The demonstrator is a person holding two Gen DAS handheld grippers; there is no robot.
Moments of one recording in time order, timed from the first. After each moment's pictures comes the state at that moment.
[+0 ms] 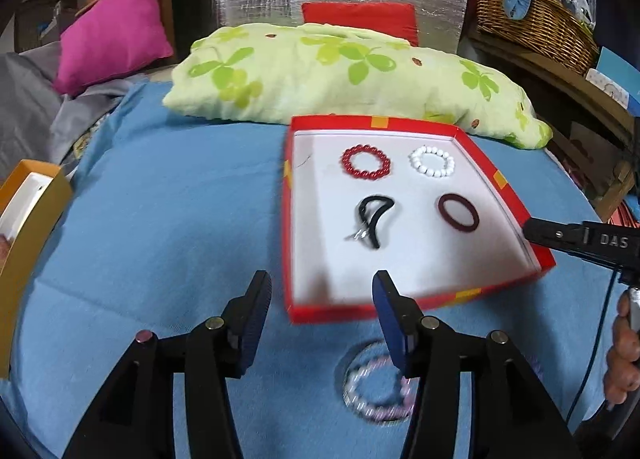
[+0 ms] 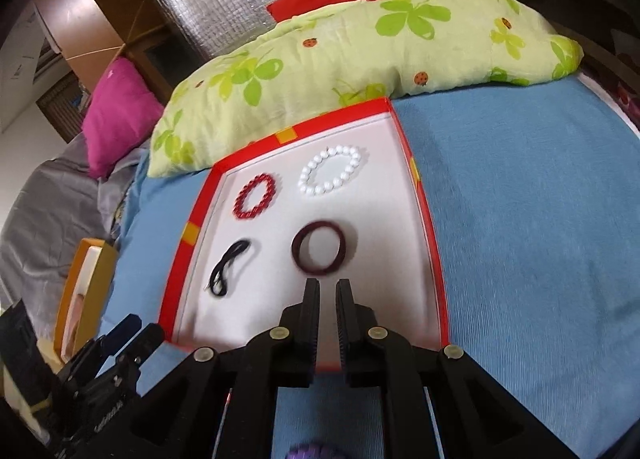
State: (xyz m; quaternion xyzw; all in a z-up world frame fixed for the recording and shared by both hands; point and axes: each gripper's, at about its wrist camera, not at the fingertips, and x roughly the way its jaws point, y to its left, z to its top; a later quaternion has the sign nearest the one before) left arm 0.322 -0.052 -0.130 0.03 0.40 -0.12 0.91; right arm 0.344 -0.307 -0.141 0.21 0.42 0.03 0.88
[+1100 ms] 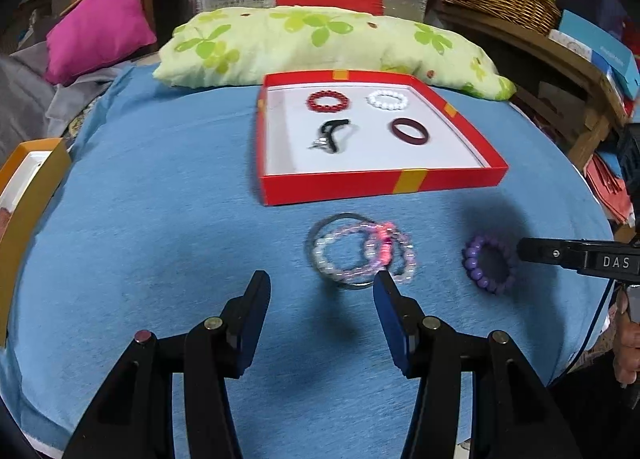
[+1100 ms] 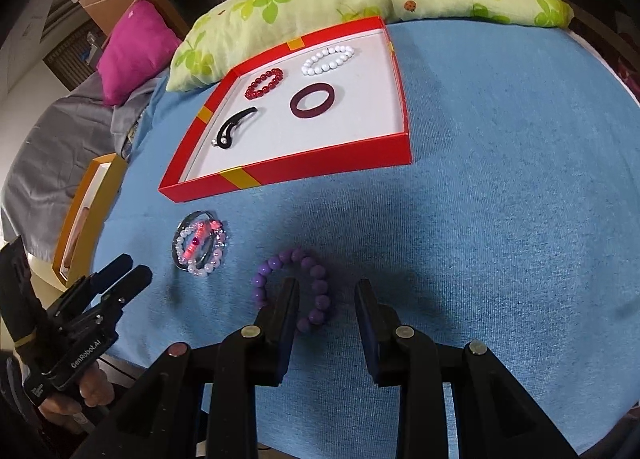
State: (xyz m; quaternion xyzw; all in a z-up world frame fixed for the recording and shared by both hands) left arm 0.242 -0.051 -0.149 0.06 0.42 -0.17 0.89; right arm 0.241 -0.298 -0.172 0.18 0.49 0.06 0.85
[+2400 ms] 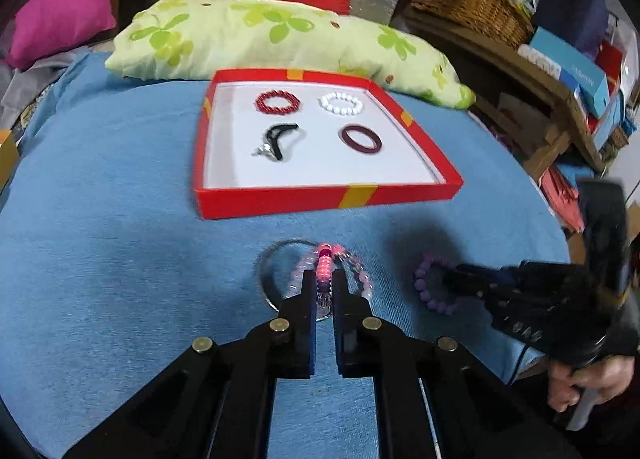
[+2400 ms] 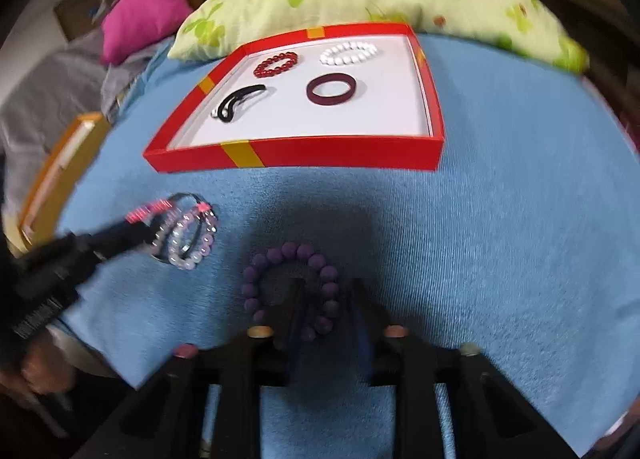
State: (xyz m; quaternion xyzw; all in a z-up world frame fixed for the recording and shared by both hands) left arm 0.260 -0.053 -0.145 -0.01 0.43 -0.26 0.87; right arm 0.248 -0.257 -0.185 0.06 0.49 0.04 0.87
